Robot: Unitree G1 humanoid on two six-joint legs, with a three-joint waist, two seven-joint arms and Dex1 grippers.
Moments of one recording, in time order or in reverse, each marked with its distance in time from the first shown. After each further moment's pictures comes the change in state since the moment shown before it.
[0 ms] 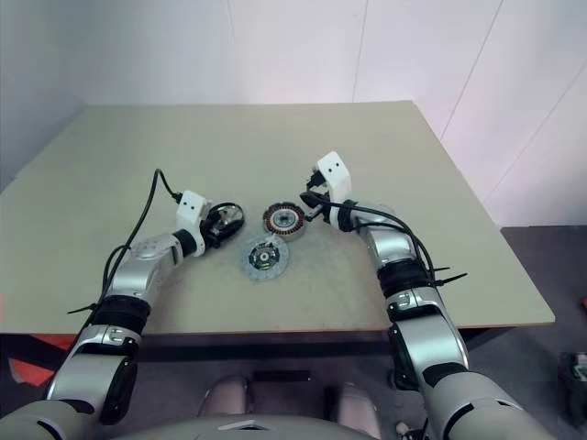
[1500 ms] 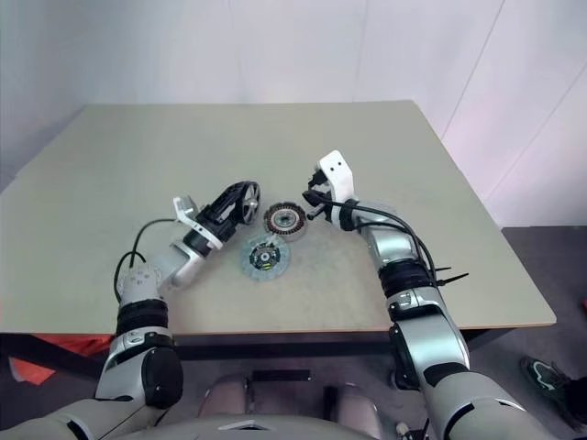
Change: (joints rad) left arm -0.035 -0.341 0.649 -0.021 -1.059 0.819 0.263; right arm 0.000 -0.006 -0.011 0.000 0.018 0.007 -0.005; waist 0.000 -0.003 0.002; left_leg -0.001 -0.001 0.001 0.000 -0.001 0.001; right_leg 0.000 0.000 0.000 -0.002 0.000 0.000
